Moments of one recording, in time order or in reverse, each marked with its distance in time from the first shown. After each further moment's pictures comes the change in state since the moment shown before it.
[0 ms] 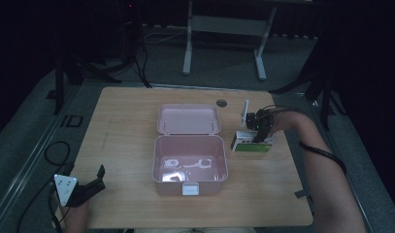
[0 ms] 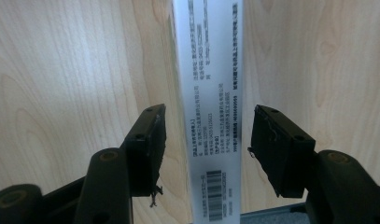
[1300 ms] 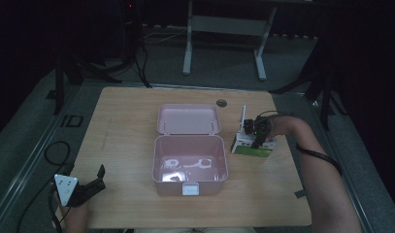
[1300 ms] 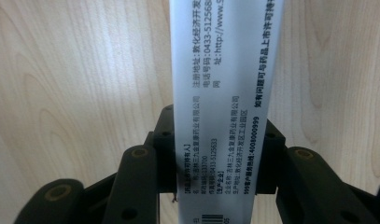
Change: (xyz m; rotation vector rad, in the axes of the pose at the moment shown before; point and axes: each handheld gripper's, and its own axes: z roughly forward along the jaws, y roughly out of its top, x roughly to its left) left arm -0.001 0.000 0.000 0.005 0.004 0.007; right arm 0.004 0.001 0.024 0.028 0.123 0.019
